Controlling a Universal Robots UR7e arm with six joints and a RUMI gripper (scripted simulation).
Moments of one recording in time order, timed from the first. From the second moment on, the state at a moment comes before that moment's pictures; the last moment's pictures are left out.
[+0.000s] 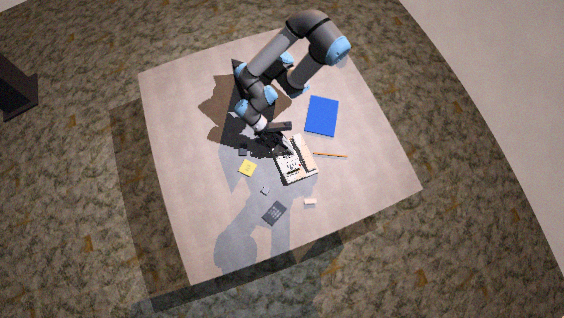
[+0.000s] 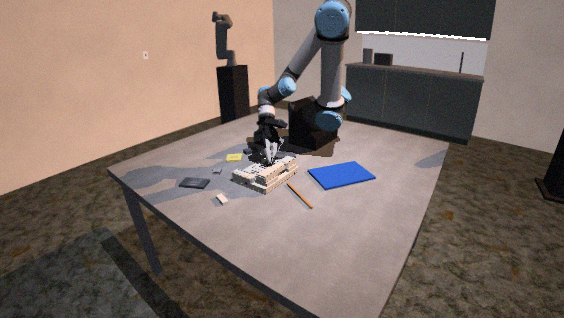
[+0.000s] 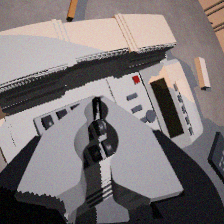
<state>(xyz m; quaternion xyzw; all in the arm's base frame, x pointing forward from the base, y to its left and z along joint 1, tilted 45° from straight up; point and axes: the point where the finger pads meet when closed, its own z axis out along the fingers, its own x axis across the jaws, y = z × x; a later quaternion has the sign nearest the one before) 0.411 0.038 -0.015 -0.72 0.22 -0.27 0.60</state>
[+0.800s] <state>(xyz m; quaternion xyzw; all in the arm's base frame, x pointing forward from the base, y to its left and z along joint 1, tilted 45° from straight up) 0.418 0.045 -0.022 -0.72 0.22 -0.27 0.60</state>
